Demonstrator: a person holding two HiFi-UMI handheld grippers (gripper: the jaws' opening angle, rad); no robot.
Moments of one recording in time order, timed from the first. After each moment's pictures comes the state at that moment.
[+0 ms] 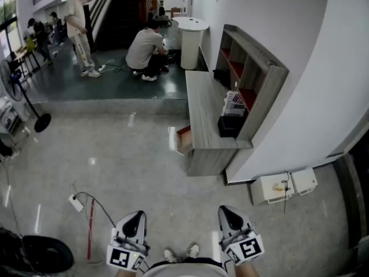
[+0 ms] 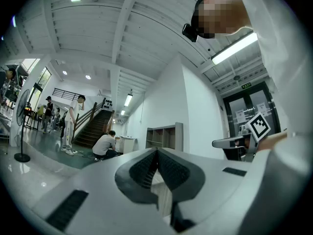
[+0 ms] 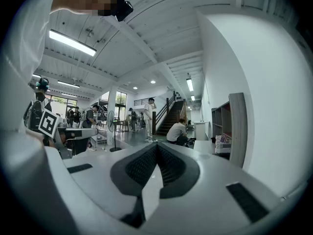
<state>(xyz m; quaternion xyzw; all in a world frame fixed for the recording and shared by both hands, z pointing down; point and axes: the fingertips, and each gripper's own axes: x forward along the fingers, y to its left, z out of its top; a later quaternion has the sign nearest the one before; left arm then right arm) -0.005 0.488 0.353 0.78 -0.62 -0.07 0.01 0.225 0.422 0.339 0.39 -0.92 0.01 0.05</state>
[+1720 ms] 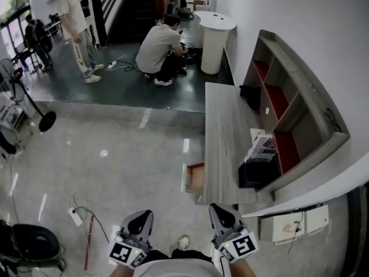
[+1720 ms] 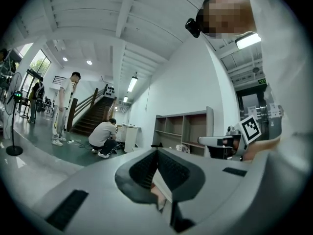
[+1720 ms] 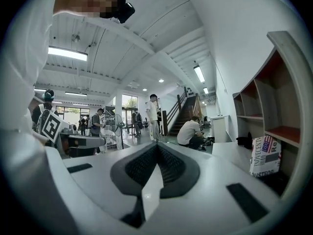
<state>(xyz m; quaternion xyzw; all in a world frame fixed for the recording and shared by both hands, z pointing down) -0.075 0.102 0.395 0.78 -0.62 -0.03 0.08 0.095 0.023 0.376 0.30 -0.95 0.05 0.03</state>
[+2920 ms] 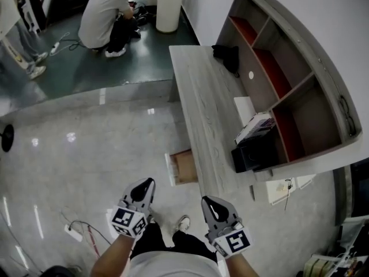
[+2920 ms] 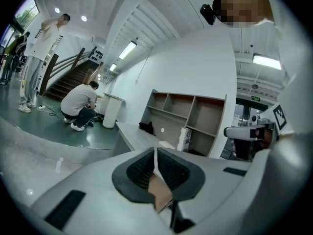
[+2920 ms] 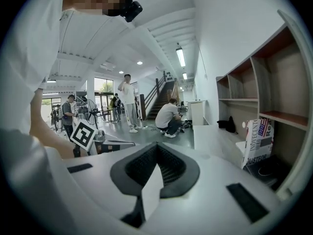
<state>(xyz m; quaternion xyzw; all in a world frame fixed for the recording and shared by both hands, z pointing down) -0.131 -0.149 0.531 0.85 -0.47 0.01 0.22 0.020 -0.101 0.449 0.43 -0.89 0.11 0.12</state>
